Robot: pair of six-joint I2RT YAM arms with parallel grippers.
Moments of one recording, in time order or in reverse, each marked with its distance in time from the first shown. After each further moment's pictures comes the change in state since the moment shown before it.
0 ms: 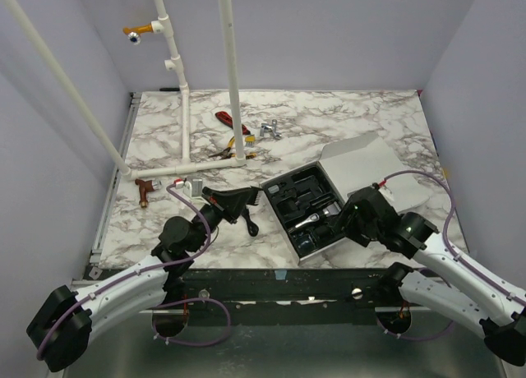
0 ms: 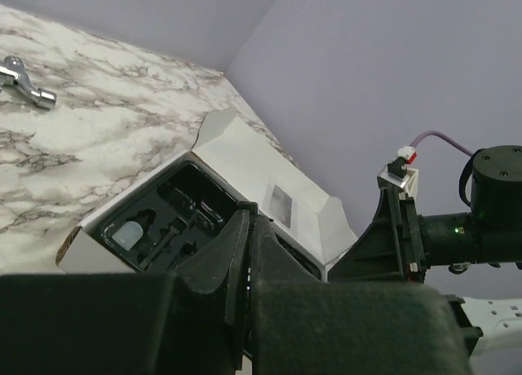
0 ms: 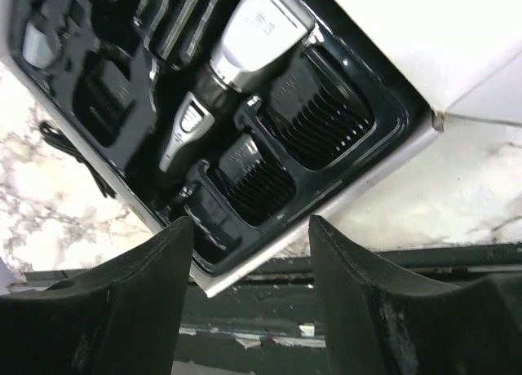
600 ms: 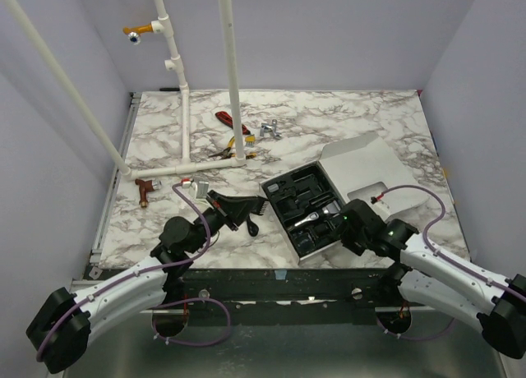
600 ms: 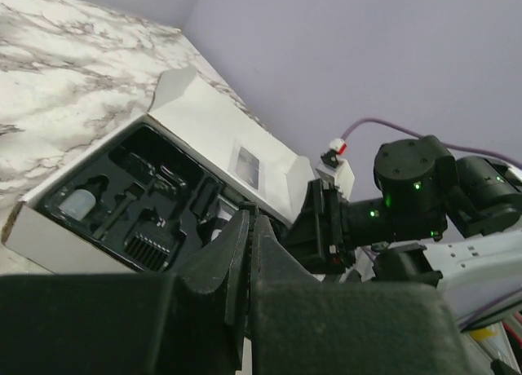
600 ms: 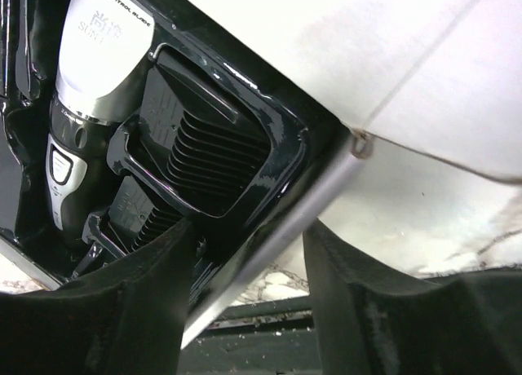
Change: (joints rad) left arm 0.000 -0.024 -0.035 -0.015 0.132 -0.039; right arm 0.001 0.058 -0.214 0.109 0.032 0.142
